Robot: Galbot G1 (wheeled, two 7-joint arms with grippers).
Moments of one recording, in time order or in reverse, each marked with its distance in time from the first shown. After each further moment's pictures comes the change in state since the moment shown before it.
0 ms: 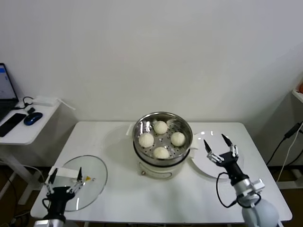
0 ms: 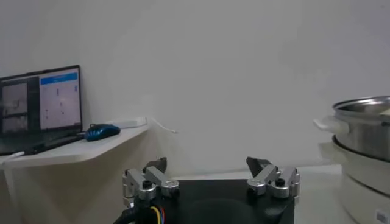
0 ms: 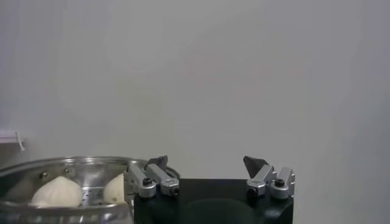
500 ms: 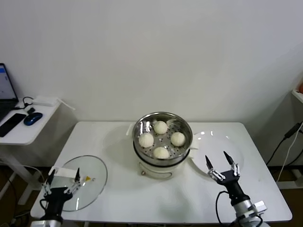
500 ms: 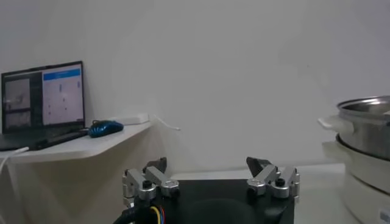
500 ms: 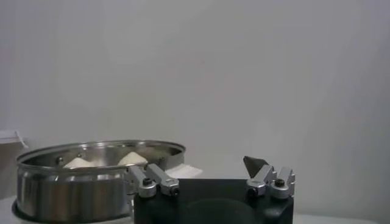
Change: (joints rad) left arm 0.007 0.002 -0.022 -0.007 -0.024 0.015 0.015; right arm -0.149 0.090 0.036 0.024 0.002 0.050 -0.017
